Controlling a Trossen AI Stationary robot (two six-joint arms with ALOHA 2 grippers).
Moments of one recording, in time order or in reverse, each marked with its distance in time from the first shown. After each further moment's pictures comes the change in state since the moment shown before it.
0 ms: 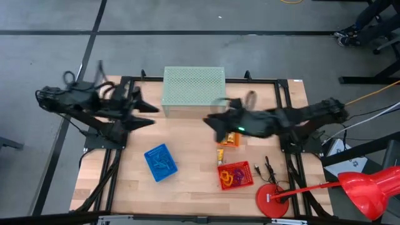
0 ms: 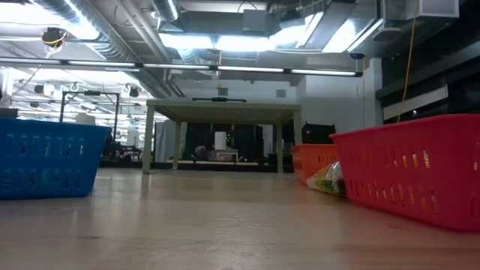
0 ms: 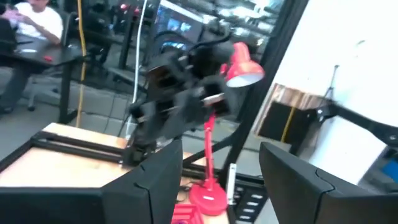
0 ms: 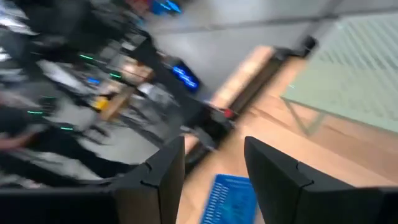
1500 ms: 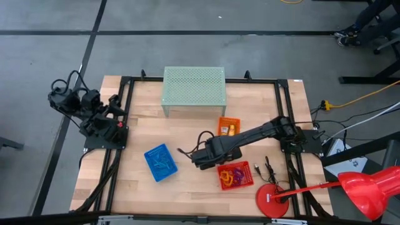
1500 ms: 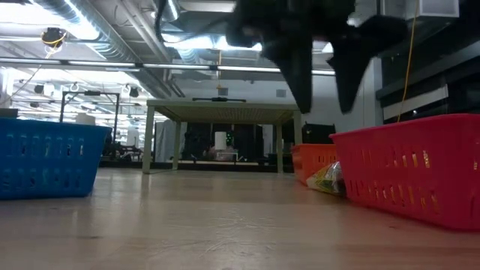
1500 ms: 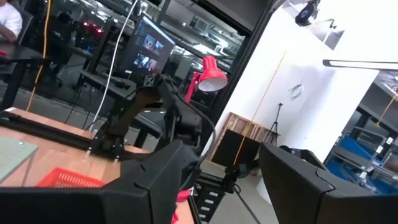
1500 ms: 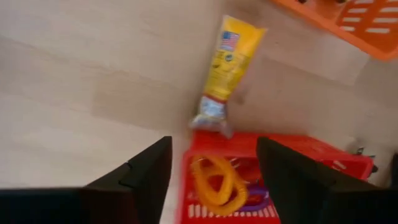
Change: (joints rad) left arm -0.170 -0.711 -0.611 0.048 -0.059 -0.096; right arm -0.028 0.711 0.391 -0.994 -0.642 0.648
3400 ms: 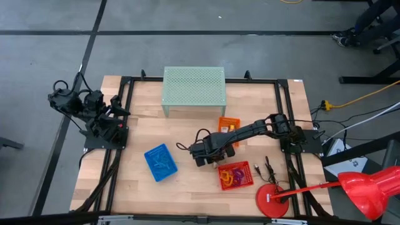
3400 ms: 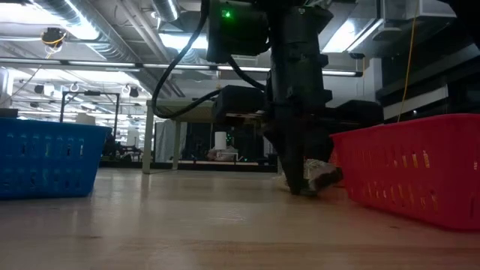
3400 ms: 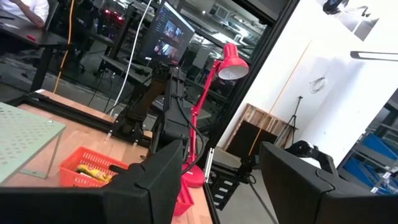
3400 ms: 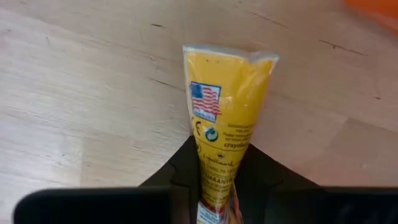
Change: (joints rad) left arm 0.000 0.000 0.000 -0.086 -0.058 -0.038; right arm -0.087 0.050 -0.274 0.377 -0.102 -0.095
